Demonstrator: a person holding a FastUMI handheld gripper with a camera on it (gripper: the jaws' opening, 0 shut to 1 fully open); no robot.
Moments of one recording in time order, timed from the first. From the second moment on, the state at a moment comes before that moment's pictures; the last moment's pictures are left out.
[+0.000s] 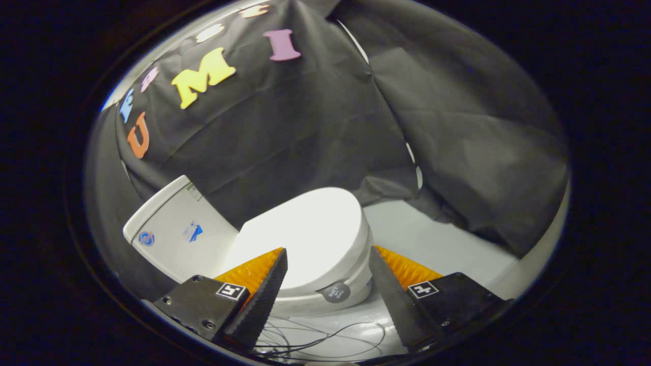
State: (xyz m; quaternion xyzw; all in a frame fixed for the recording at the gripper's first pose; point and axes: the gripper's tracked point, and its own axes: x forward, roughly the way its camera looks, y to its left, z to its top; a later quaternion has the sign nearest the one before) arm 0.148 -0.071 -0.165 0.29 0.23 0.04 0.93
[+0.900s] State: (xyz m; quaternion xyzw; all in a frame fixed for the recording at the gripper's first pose) arm 0.166 -0.028 -0.280 0.50 0.35 0.07 0.79
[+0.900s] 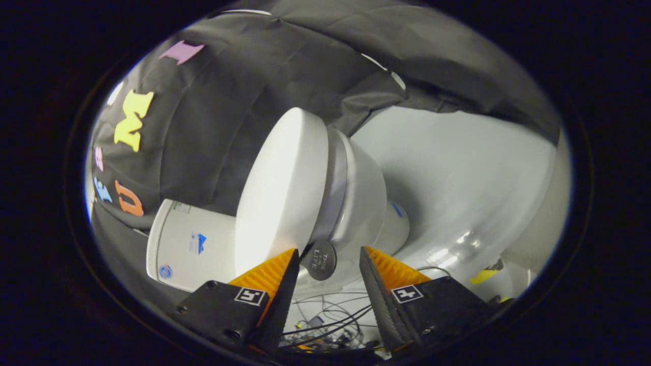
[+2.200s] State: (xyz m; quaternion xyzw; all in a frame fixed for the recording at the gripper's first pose) arm 0.178 -0.016 -0.270 0.64 0.35 0.07 0.68
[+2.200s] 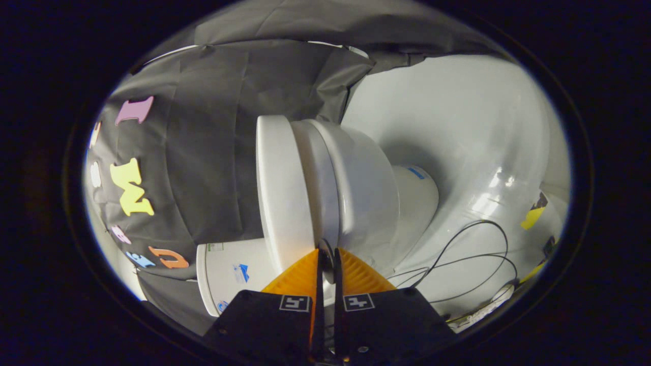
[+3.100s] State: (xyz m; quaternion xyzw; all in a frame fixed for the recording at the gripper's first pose) arm 0.178 -0.016 -0.225 0.57 0.35 0.08 0.74
